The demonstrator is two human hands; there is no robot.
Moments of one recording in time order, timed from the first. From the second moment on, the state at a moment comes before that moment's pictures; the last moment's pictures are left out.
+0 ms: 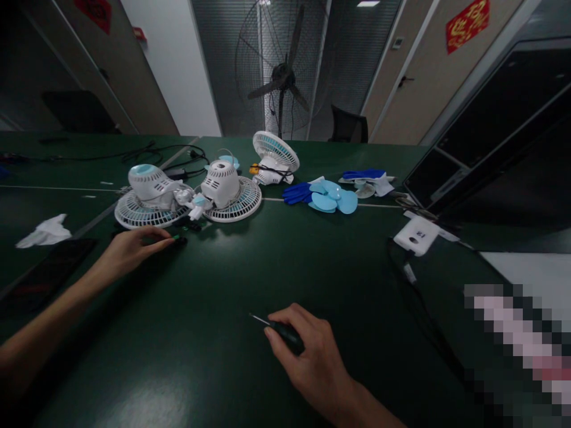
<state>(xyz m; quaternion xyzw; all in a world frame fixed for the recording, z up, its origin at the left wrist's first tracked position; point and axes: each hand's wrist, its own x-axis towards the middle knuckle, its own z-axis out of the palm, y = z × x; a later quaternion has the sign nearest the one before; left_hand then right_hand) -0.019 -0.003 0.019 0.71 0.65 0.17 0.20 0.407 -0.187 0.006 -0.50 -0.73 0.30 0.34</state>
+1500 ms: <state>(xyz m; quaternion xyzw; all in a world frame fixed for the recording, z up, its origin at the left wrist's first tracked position) 0.002 -0.010 0.010 0.65 0.66 0.25 0.29 0.405 -0.186 0.009 -0.50 -0.73 0.31 0.34</state>
